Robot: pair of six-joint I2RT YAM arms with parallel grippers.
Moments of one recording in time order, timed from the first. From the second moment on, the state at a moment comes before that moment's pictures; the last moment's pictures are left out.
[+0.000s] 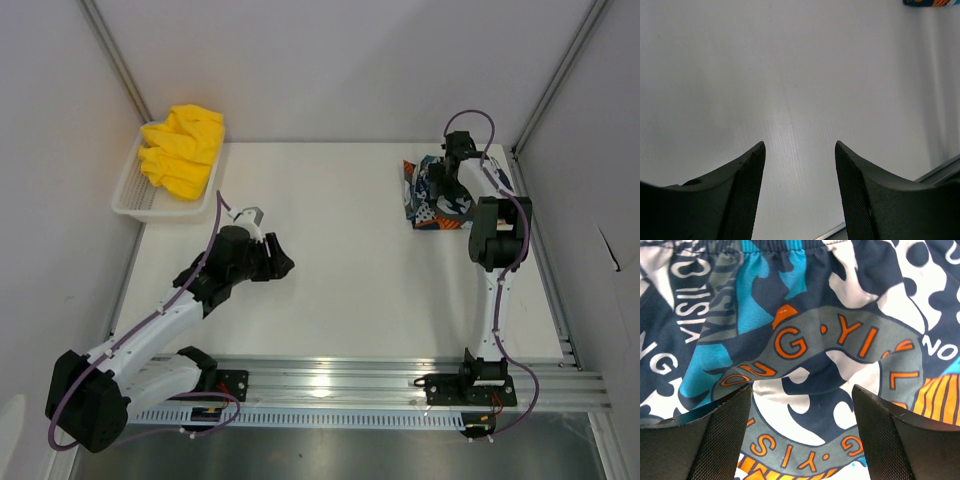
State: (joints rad) left arm -0.50 0.99 0.63 -0.25 0.07 -0.55; right arm 0.02 2.35 1.97 -0.68 0.18 -0.02
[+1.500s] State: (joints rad) left arm -0.21 1.07 0.94 -0.38 -0.11 -0.70; right arm 0.45 1.48 0.91 0.02 0.19 0.41
